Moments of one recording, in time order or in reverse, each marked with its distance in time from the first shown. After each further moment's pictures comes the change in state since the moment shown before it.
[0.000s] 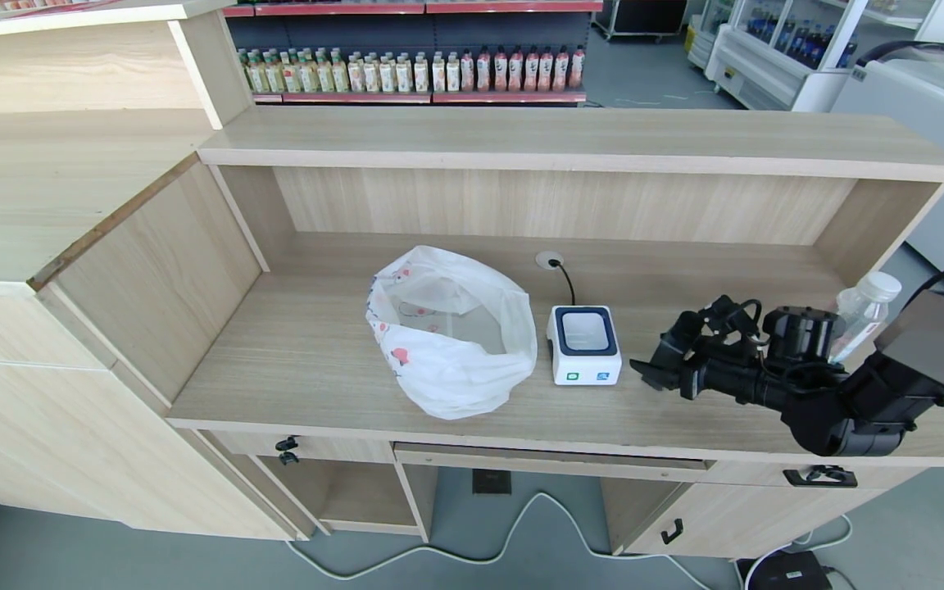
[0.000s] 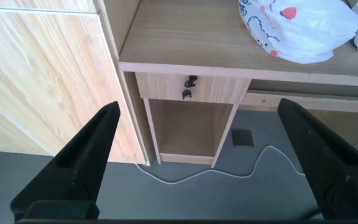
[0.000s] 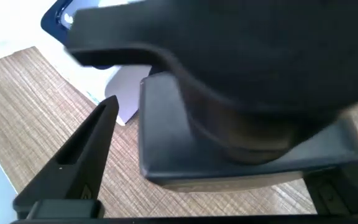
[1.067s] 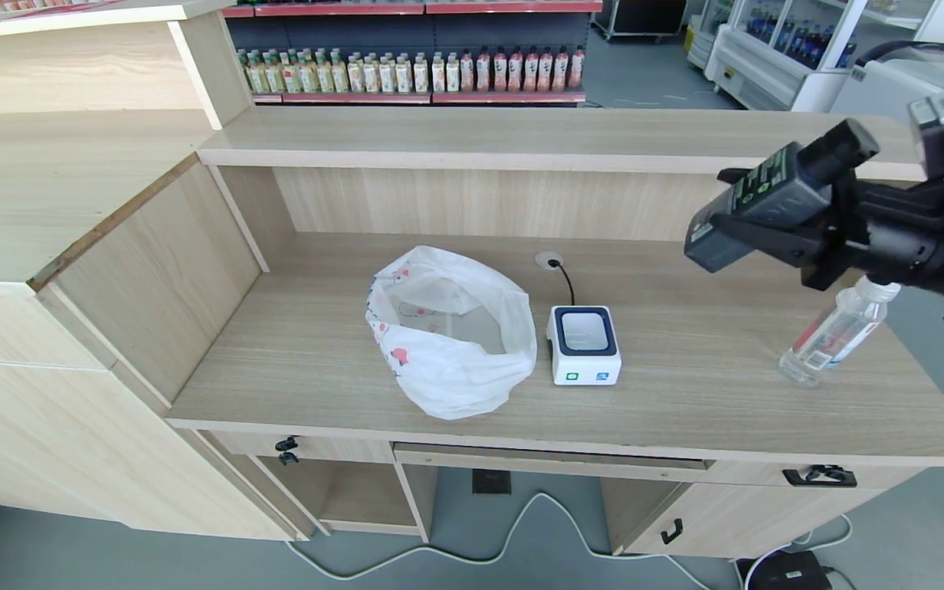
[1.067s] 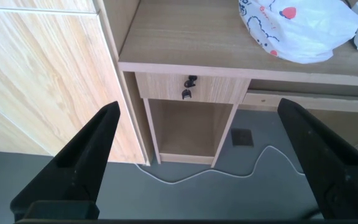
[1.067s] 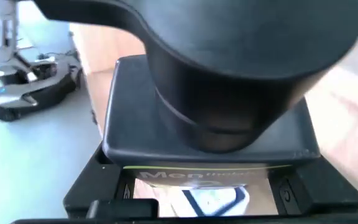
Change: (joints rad) left arm 0.000 0.000 0.000 0.000 0.000 0.000; right arm 0.031 -0.600 0.037 -0.099 0.439 0.198
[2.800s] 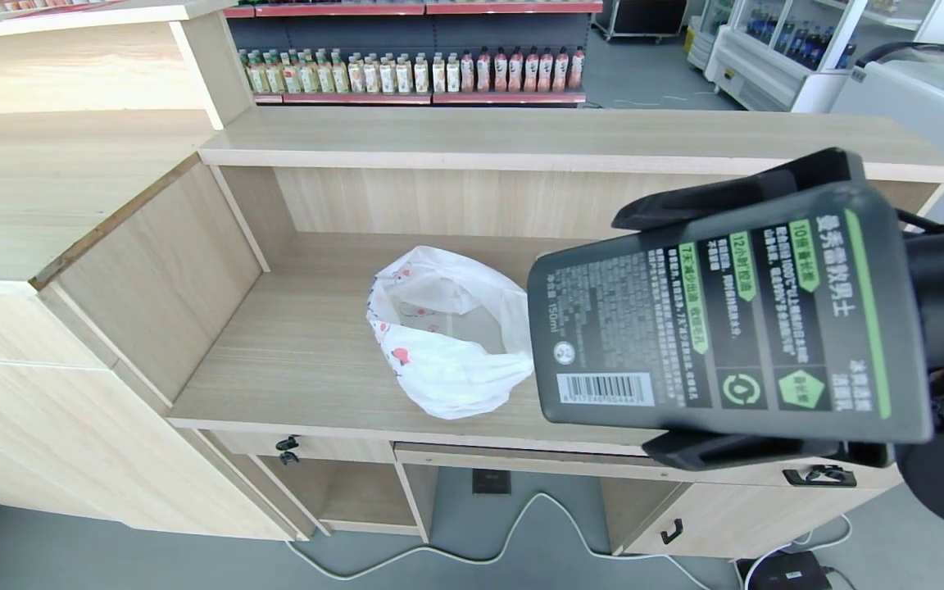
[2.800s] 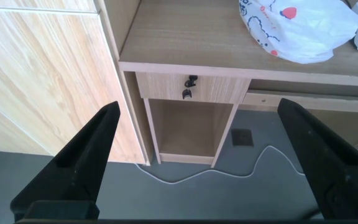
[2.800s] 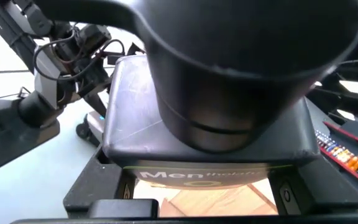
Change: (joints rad) left arm 0.000 0.000 0.000 0.000 0.000 0.000; right arm 0.636 -0.056 0.098 -0.351 0.184 -0.268
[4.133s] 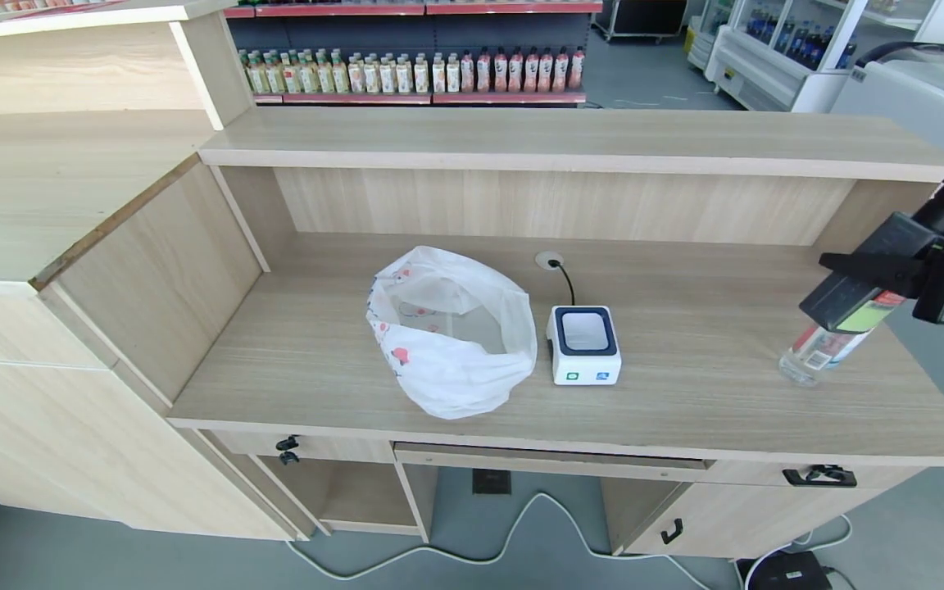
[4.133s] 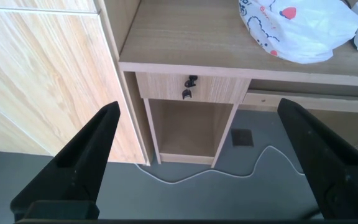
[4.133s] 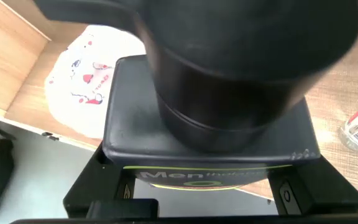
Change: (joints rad) left arm 0.000 0.000 0.000 0.000 0.000 0.000; right arm -0.775 -0.329 0.058 1.146 -0.846 0.456
